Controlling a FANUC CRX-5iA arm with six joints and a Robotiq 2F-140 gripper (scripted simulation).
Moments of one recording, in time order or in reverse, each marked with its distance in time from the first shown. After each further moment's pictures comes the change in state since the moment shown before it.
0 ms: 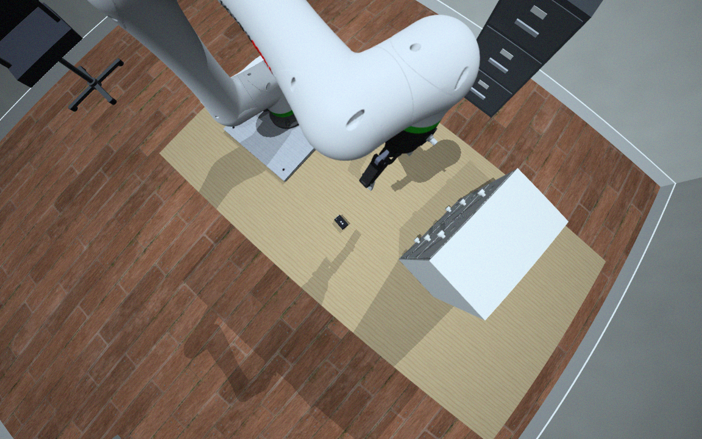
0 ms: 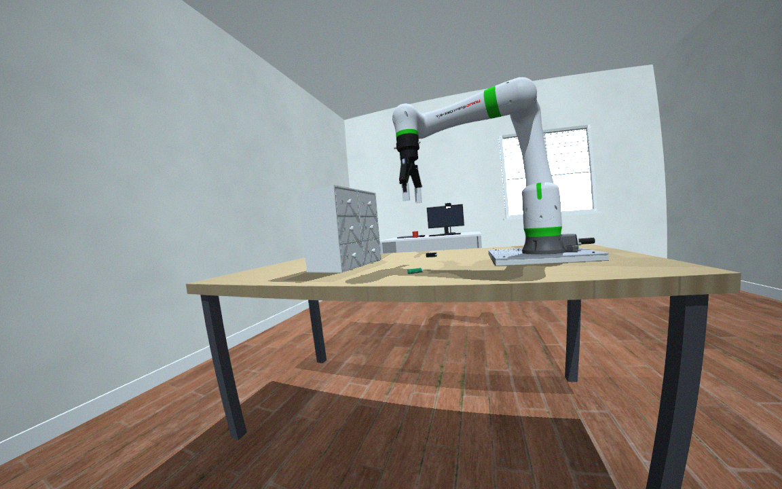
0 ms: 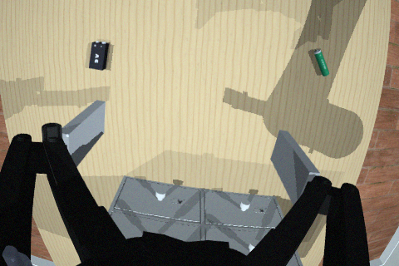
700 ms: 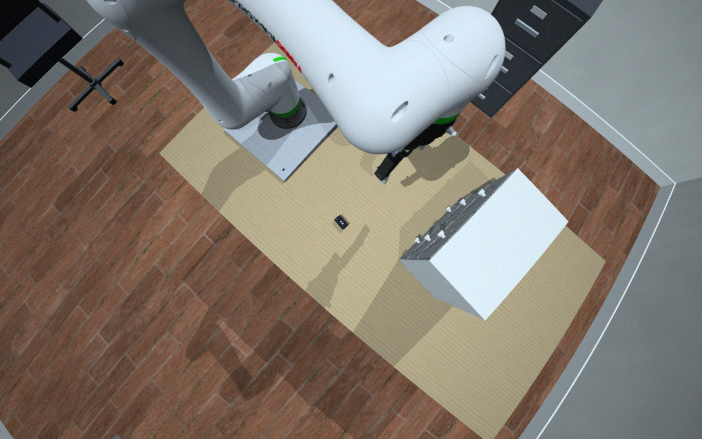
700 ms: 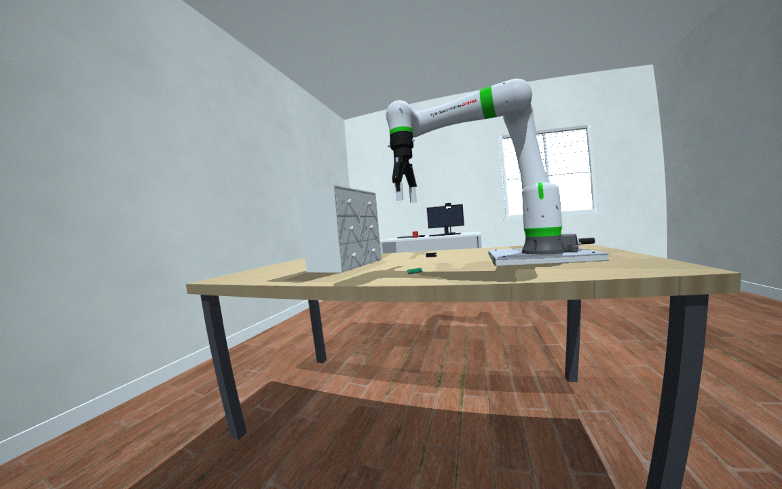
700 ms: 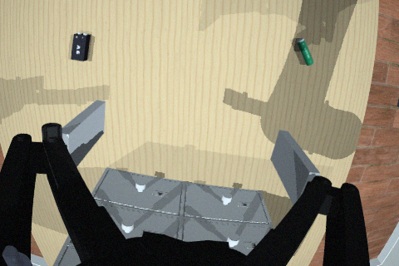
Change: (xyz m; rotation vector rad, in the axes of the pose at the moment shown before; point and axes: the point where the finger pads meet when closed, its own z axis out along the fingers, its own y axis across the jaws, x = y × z) arm -0.011 0.038 0.000 -0.001 -0.001 -0.001
